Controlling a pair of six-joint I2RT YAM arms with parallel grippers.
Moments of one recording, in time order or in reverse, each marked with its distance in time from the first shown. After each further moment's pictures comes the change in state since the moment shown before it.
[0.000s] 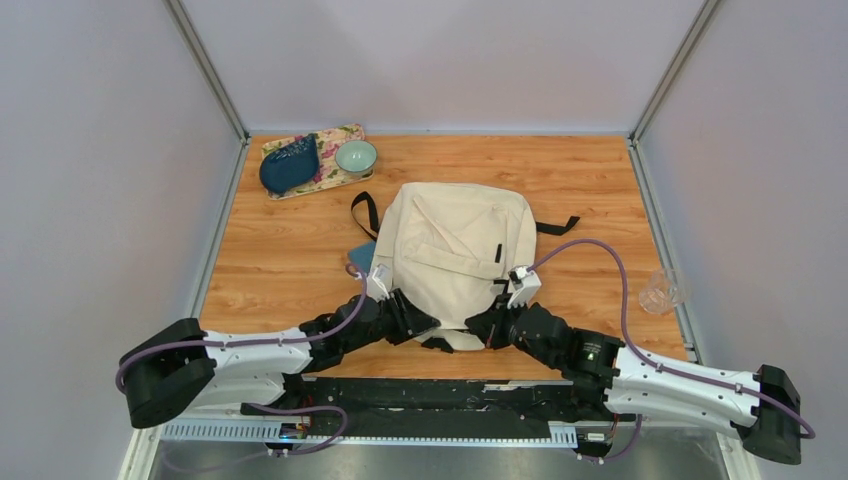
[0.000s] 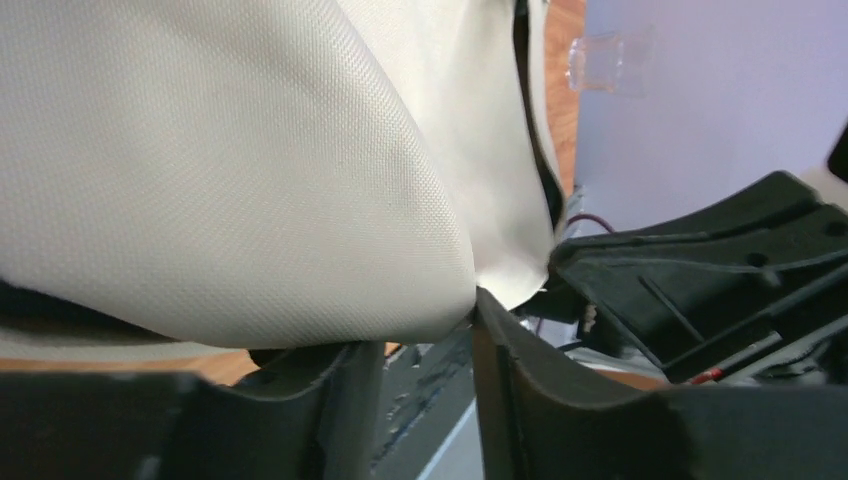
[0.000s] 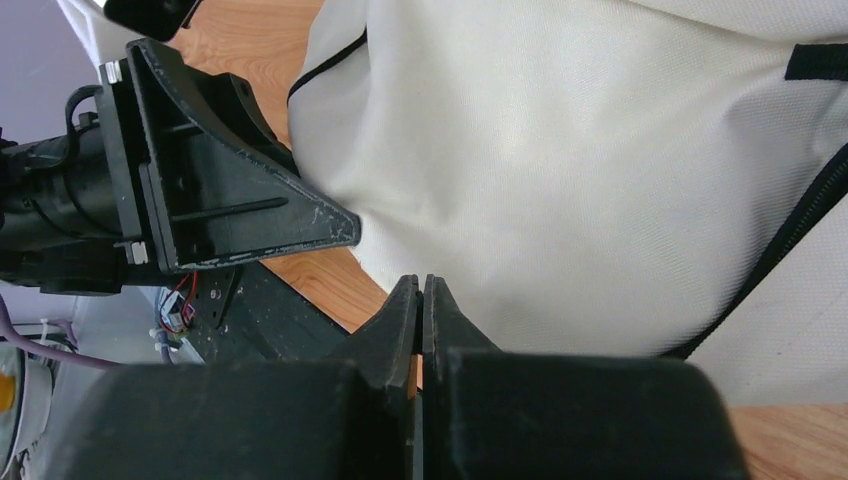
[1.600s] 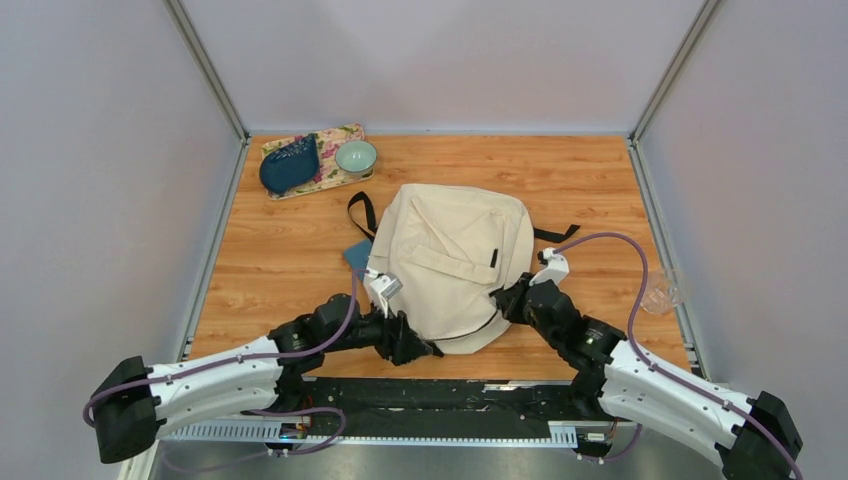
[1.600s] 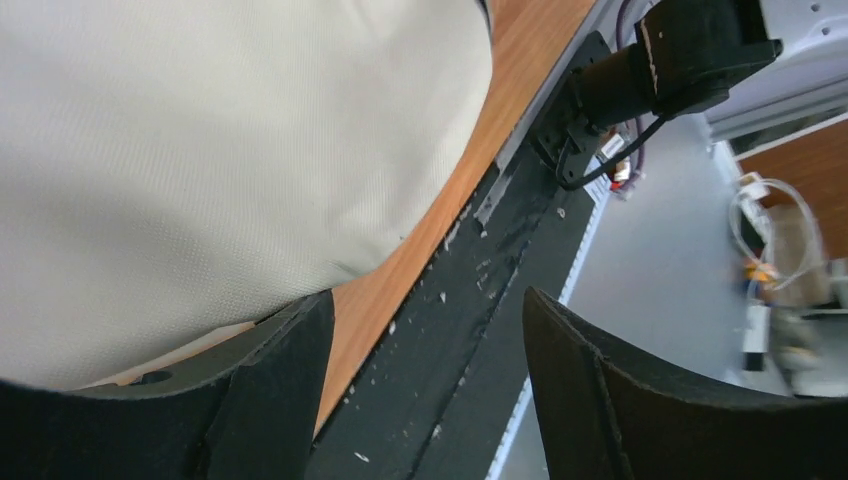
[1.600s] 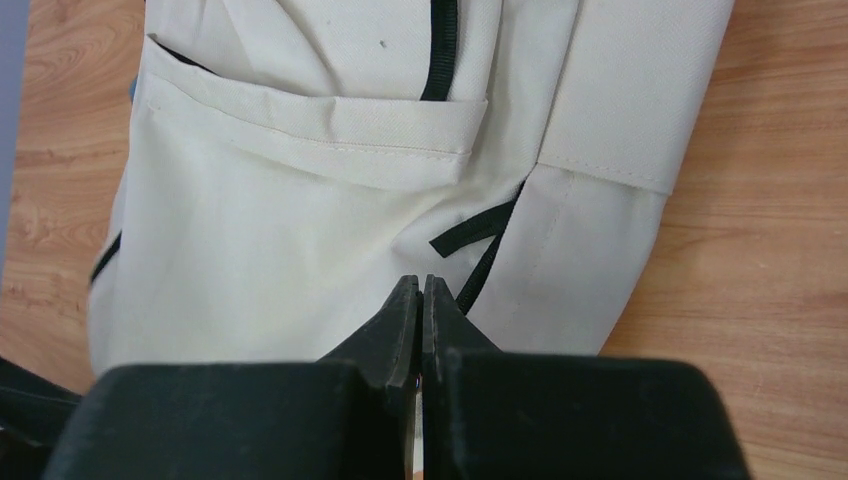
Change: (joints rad) left arm 0.042 -0.306 -0.048 -0.239 0.317 0.538; right arm -0.330 0.047 0.007 -0.061 0.036 -0.030
